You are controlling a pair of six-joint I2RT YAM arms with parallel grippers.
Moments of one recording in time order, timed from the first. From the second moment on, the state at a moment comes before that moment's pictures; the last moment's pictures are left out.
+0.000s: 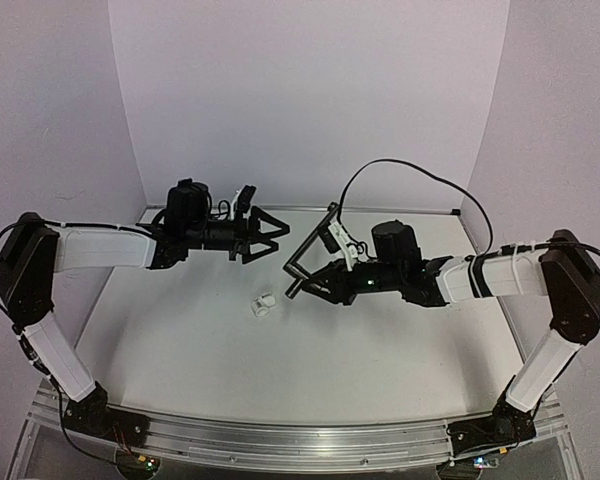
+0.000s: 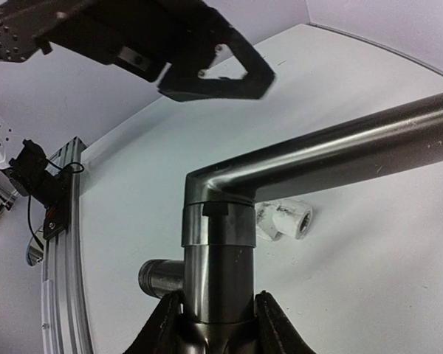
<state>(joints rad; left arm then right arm) -0.61 1.67 1.07 0.35 0.77 -0.92 0.76 1.68 0.95 0.32 -0.52 0.16</state>
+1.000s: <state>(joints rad) -0.66 1.71 1.05 0.34 0.86 -0.81 0.75 1.69 1.04 0.38 -0.63 0.49</state>
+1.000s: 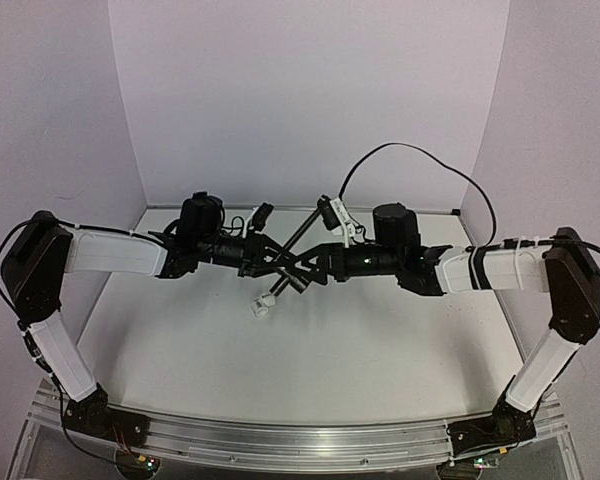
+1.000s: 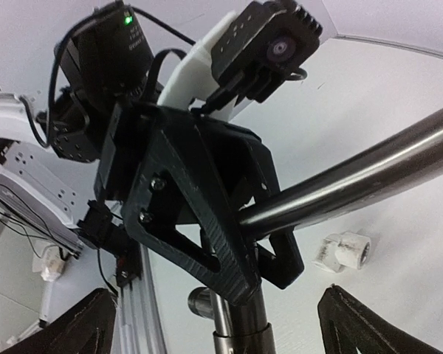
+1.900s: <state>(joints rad) -0.66 1.66 0.92 0.67 0.81 -1.02 0.69 1.86 0.96 1.01 -0.81 1.30</state>
